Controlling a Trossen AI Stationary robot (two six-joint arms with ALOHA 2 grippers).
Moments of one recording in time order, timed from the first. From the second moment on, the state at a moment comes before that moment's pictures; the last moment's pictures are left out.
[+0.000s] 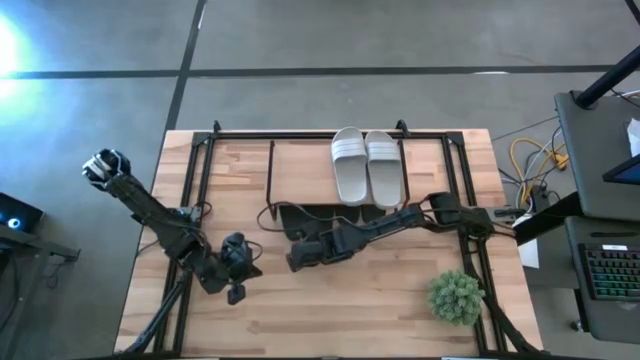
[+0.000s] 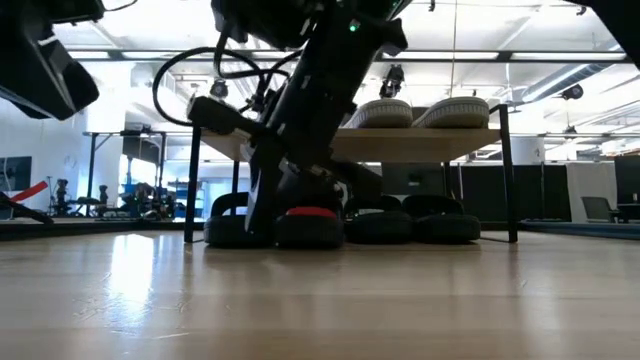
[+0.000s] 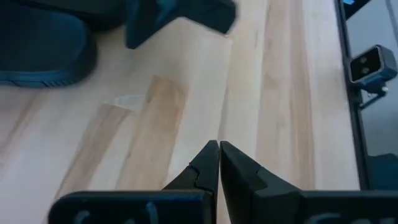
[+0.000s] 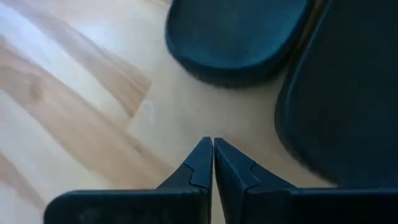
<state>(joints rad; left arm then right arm) -0.73 1.11 0.63 -0.36 -0.43 -0.89 0.22 2.27 1.73 -0.55 0.30 1.21</state>
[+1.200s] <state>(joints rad) -0.77 1.11 0.63 -0.36 -0.43 -0.94 0.08 2.31 1.80 -0.40 0.30 0.96</state>
